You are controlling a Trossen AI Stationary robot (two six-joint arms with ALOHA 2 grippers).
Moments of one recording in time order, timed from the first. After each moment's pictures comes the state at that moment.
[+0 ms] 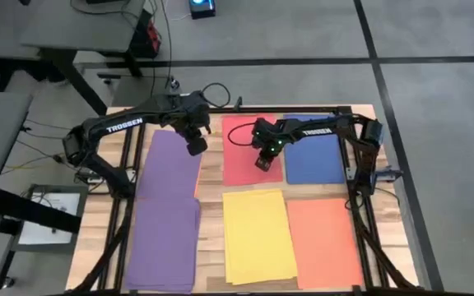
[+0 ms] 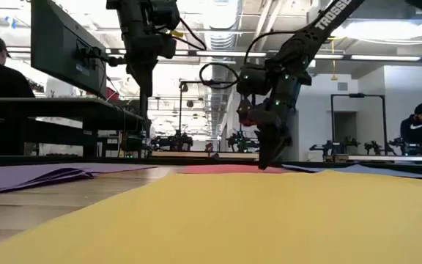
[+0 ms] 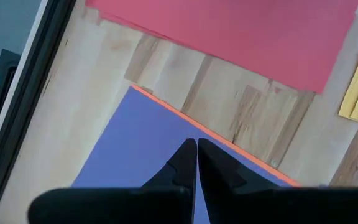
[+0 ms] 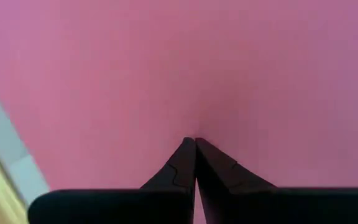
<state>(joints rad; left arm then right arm) 0.48 1.52 1.39 -1.04 -0.04 0.09 -0.42 1.87 1.16 -0.52 -0.16 0.11</state>
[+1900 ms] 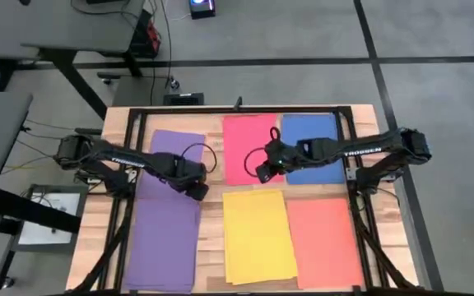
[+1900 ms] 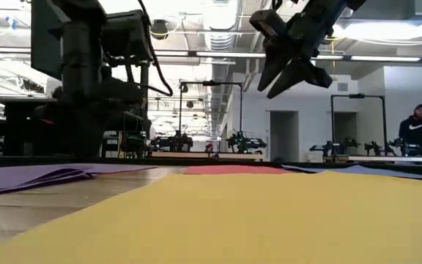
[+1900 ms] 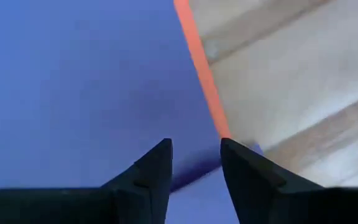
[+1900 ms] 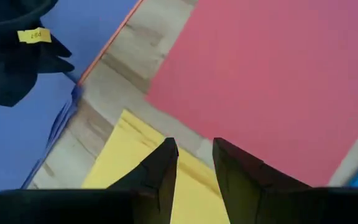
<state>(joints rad) -0.02 1.46 0.80 -0.67 -0.01 -1.11 -0.02 1.46 1.08 -0.54 0.16 0.94</state>
